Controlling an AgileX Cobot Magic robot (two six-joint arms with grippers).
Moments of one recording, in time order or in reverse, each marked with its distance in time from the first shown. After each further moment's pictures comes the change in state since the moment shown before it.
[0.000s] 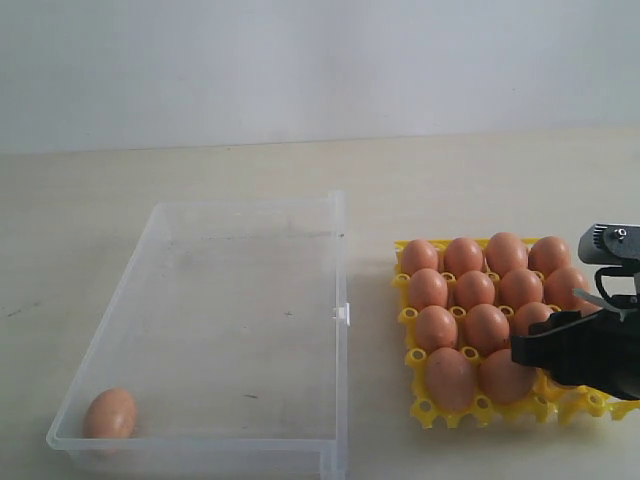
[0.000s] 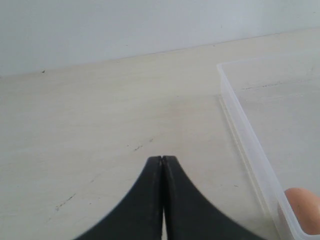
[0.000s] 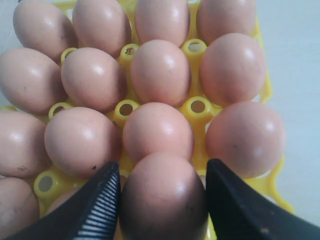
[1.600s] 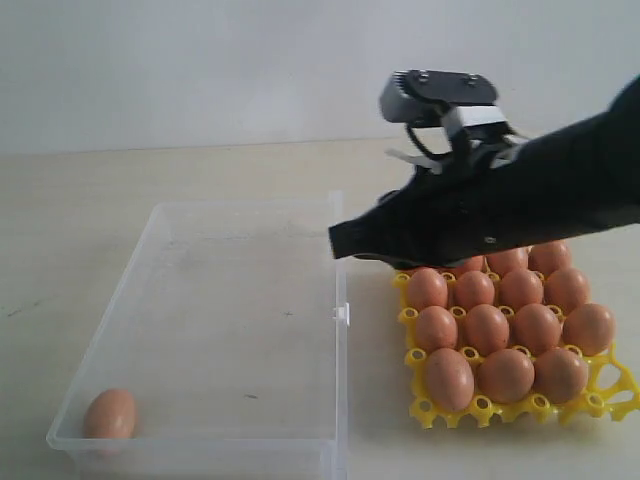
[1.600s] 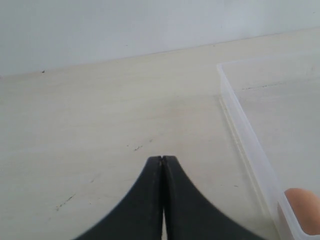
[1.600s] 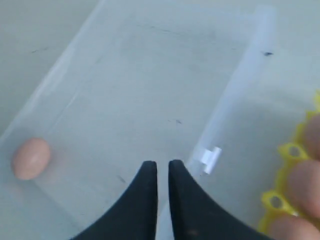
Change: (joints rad) left arm 0.000 0.000 0.000 0.000 0.000 0.000; right arm 0.233 0.107 -0.568 -0.032 0.549 -0.034
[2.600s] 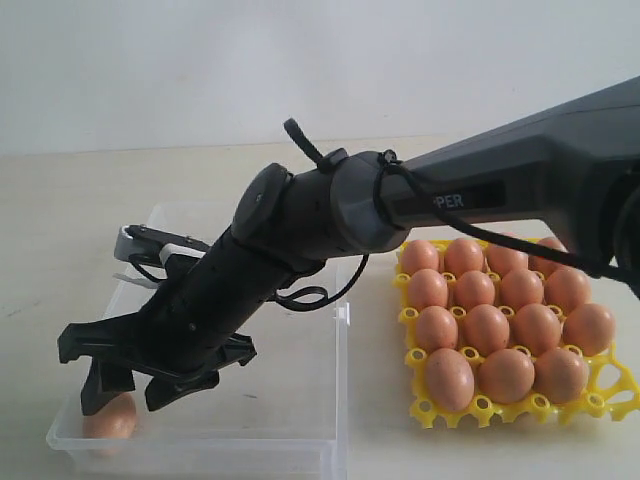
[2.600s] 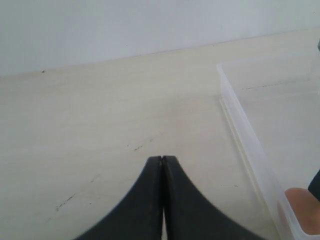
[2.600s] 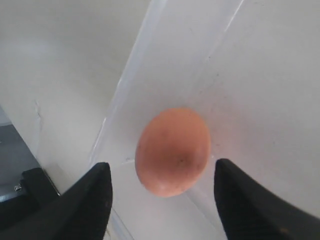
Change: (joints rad) left arm 0.000 0.000 0.000 0.000 0.000 0.000; right arm 0.256 0.755 -0.620 0.351 0.364 0.064
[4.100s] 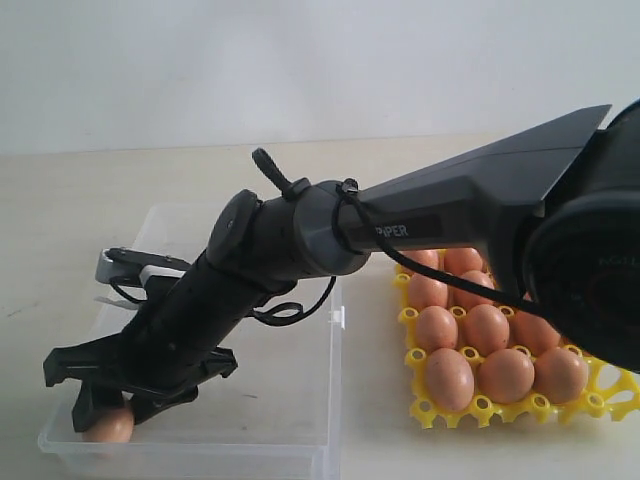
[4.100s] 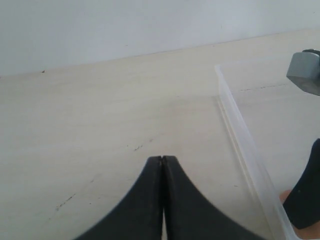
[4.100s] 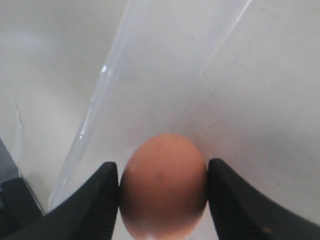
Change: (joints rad) left arm 0.000 0.000 0.000 0.000 0.000 0.000; right arm 0.027 0.105 -0.089 -0.005 -0.013 -0.011
